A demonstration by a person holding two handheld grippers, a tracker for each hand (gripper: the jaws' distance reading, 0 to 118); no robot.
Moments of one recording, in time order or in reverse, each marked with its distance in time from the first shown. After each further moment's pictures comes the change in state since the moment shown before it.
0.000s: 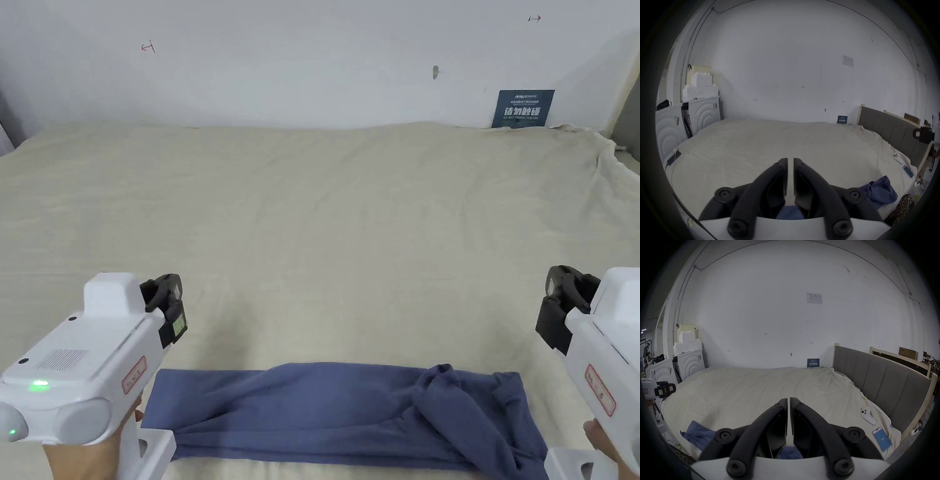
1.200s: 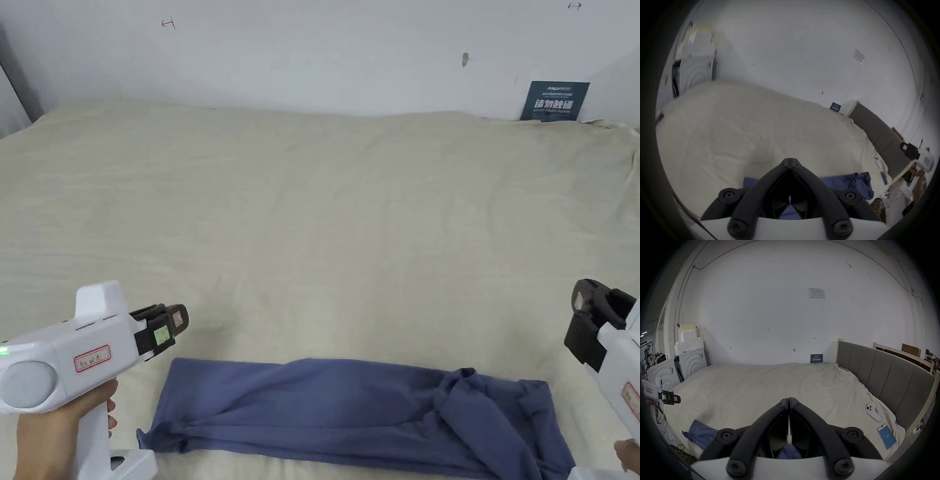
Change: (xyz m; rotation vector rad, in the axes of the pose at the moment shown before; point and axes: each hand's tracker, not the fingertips) left arm -0.094 -0.022 -0.040 -0.342 -0.184 0.326; right arm -0.002 -0.008 -0.025 -0.051 0.027 -0.011
